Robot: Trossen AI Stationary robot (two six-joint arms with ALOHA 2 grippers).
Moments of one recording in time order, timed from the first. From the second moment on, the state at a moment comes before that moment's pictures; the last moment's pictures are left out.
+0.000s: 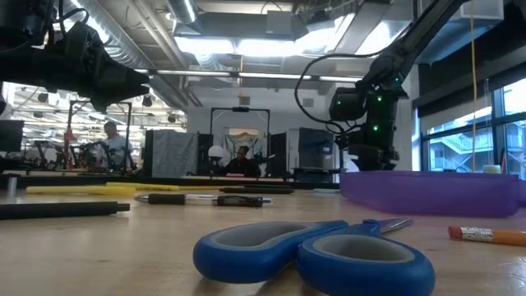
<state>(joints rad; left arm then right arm) 0.26 0.05 0.01 0.04 -0.14 -0.20 -0.63 1.76 0.94 -0.57 0.00 0.03</state>
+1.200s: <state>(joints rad) 0.26 0.05 0.01 0.04 -0.14 -0.20 -0.62 1.75 0.94 -0.56 0.07 0.07</state>
